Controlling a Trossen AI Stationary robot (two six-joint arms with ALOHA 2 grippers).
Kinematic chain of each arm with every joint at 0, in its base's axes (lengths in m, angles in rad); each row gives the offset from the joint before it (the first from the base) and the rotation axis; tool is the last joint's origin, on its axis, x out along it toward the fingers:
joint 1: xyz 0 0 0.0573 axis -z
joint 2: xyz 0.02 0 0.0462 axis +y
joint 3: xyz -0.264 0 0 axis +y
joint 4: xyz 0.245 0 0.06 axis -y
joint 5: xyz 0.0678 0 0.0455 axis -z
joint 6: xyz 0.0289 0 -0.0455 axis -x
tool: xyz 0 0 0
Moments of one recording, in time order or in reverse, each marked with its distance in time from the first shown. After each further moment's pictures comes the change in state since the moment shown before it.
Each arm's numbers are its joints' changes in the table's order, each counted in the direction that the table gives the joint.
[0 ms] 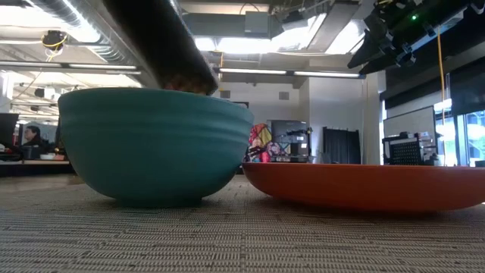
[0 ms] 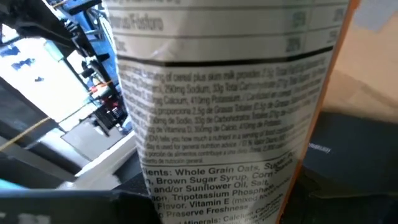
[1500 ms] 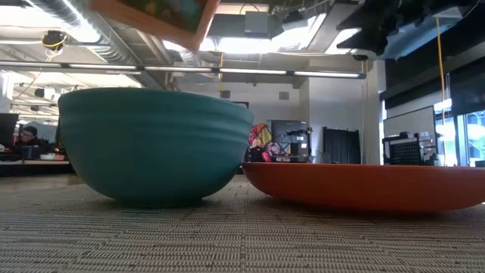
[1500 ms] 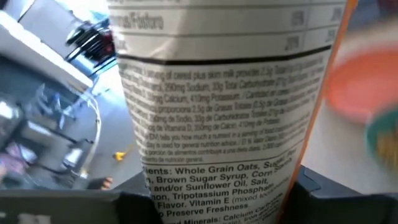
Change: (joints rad) left arm -0.080 -0.369 0.004 0.387 0.058 0.714; right arm -0.001 0.000 0.000 0.239 -0.501 0.108
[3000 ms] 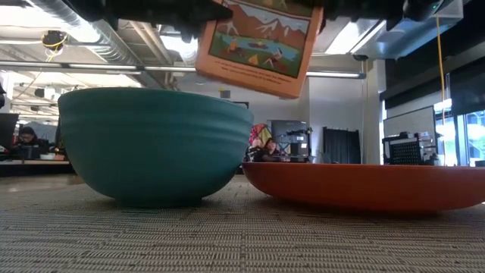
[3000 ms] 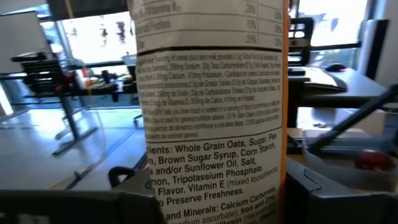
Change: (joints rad) left arm -0.708 0.277 0.618 1.531 0.866 -0.028; right arm 0.002 0.413 -0.086 0.656 -0.290 0.128
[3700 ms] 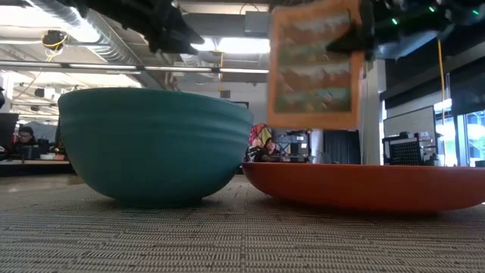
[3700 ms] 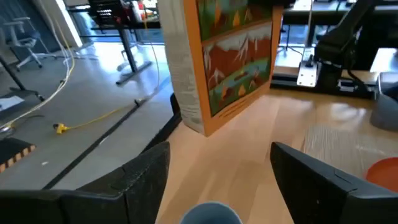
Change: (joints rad) left arm -0.005 -0.207 -0.001 -0.473 -0.244 0.041; right arm 0.311 -0.372 0.199 -0.359 0.208 0.018
